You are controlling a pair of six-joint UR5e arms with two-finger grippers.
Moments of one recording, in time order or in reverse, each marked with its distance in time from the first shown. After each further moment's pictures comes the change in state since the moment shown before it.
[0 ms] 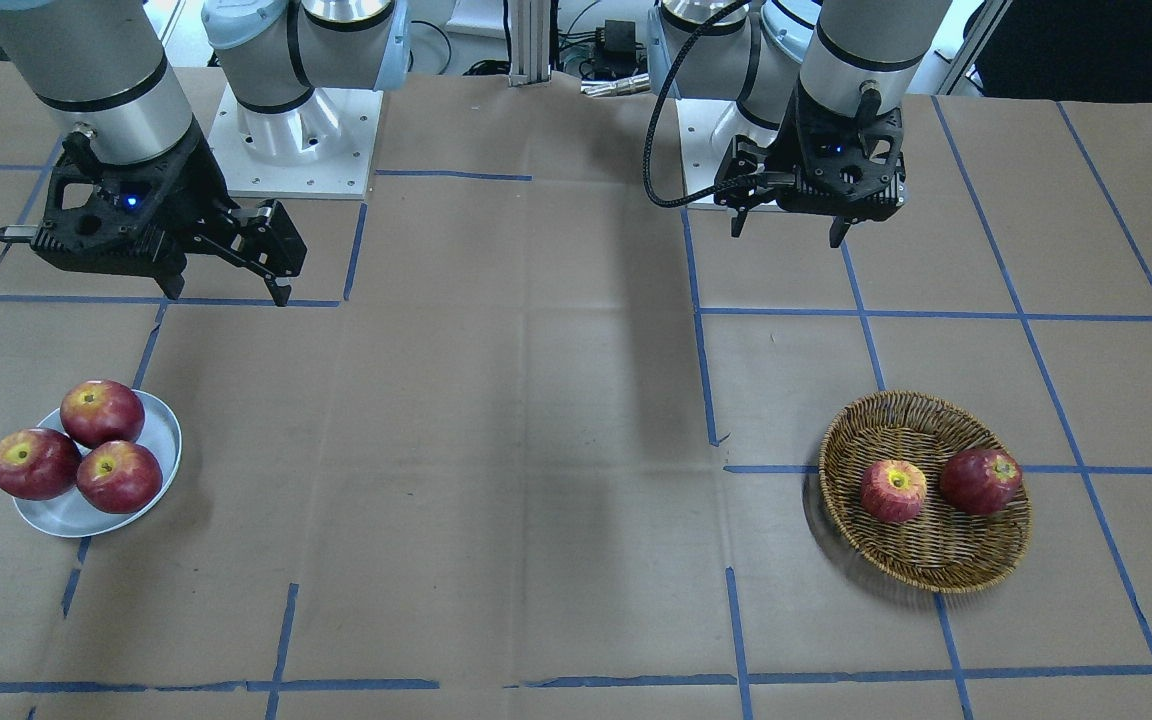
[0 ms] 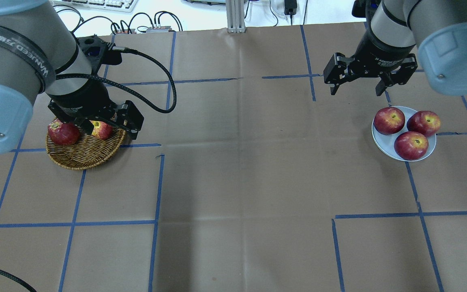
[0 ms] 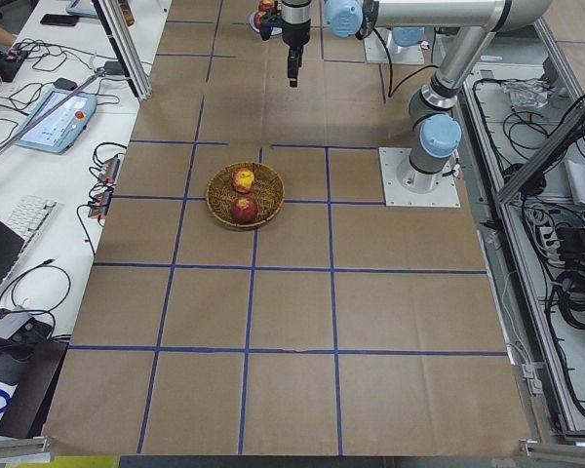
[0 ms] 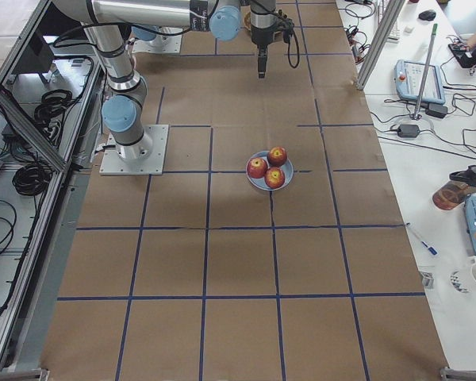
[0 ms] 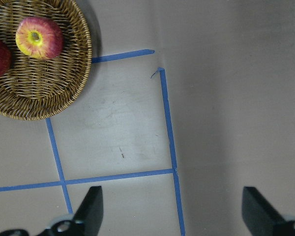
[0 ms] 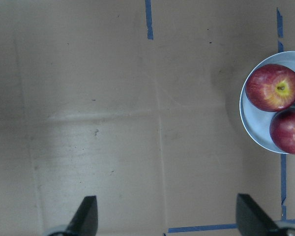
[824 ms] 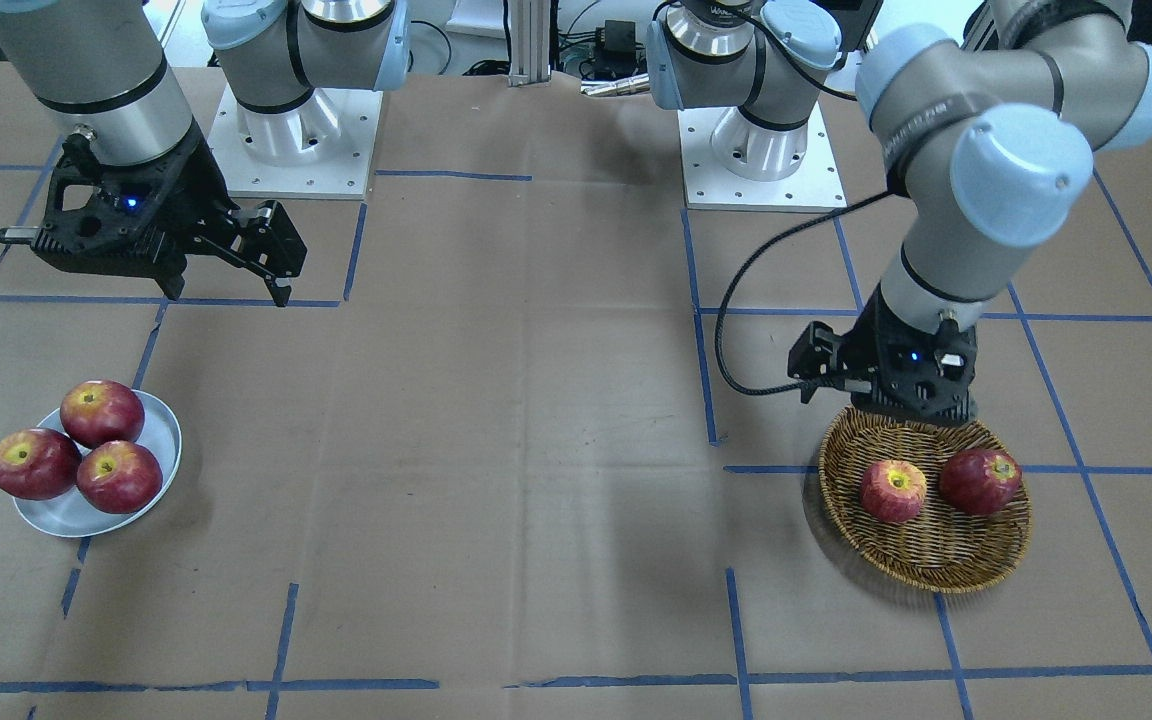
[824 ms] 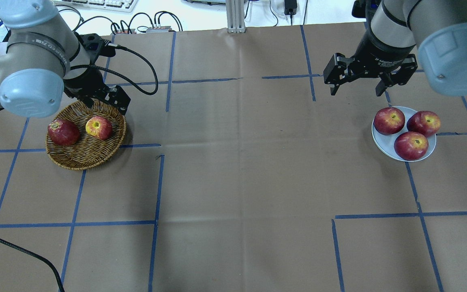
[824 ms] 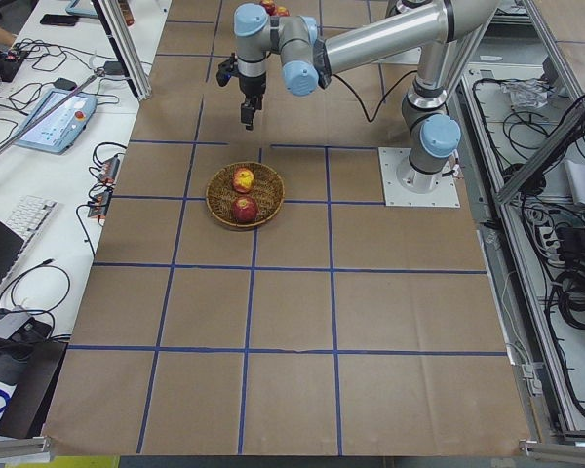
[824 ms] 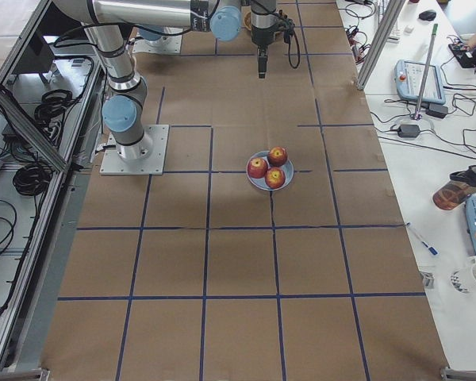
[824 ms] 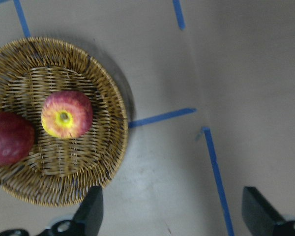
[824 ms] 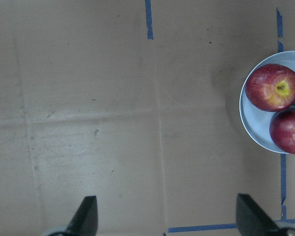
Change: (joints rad) left arm 0.179 -0.321 -0.001 0.391 -0.007 0.280; right arm 0.000 0.000 0.000 0.001 0.000 0.000
